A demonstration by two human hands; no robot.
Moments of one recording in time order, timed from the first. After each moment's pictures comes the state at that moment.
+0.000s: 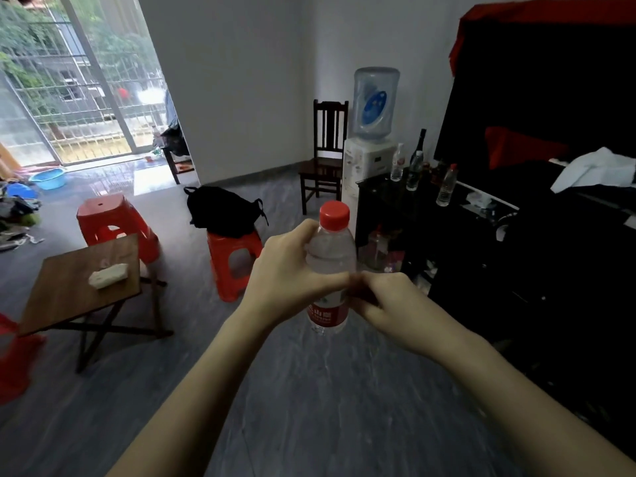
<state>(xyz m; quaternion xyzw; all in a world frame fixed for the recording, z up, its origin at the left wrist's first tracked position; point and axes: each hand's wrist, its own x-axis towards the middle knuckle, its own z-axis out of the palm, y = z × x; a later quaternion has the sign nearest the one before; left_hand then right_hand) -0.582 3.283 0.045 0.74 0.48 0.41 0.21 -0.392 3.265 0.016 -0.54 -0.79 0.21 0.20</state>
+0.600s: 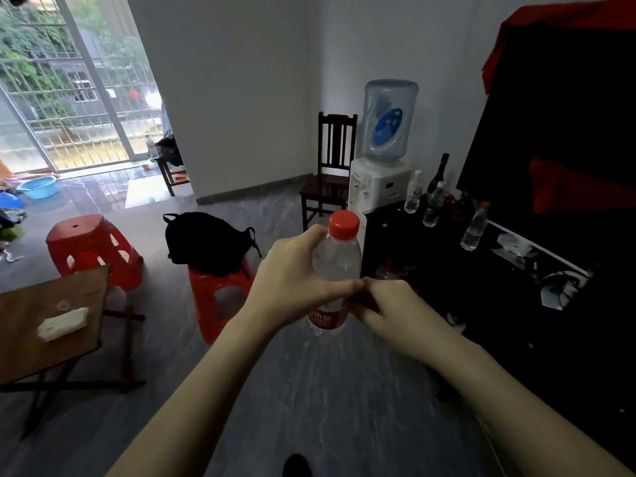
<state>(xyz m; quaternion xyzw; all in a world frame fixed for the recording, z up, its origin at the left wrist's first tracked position) -0.546 3.587 0.041 0.76 0.49 0.39 0.18 -0.358 3.572 0.007 -0.55 -0.79 0.20 0.20</state>
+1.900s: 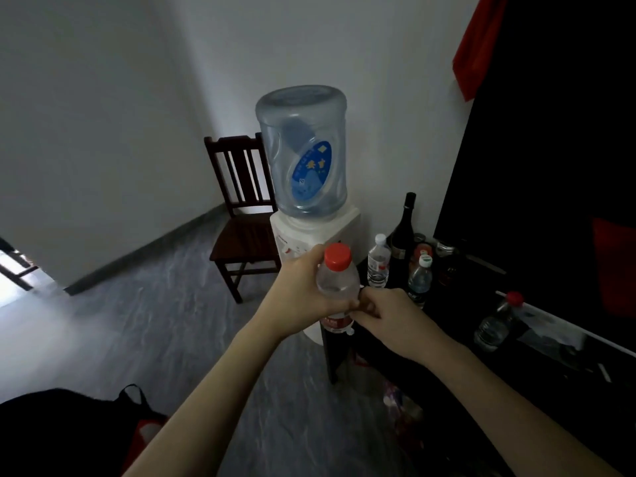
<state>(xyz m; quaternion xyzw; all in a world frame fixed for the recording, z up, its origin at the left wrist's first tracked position) -0.343 4.283 -0.005 0.83 0.36 0.29 0.31 -0.165 4.210 -0.058 -0.67 -0.63 0.26 0.28</state>
